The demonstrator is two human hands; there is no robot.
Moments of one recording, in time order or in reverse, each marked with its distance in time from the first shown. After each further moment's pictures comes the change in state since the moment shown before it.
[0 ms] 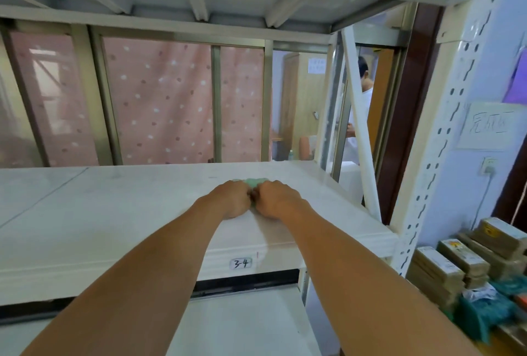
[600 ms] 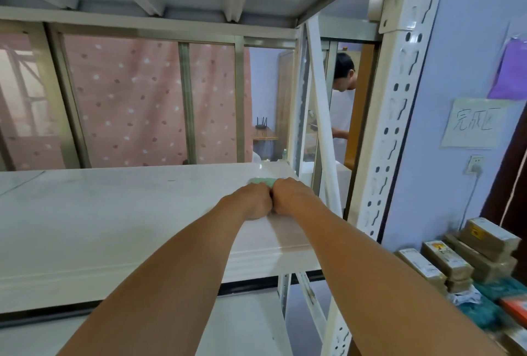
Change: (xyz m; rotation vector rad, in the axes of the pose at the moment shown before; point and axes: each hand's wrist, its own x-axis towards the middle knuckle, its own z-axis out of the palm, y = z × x) left_hand 0.055 0.129 0.049 0.041 -0.068 -0.049; right_hand 0.012 0.122 -0.028 -0.054 -0.058 0.118
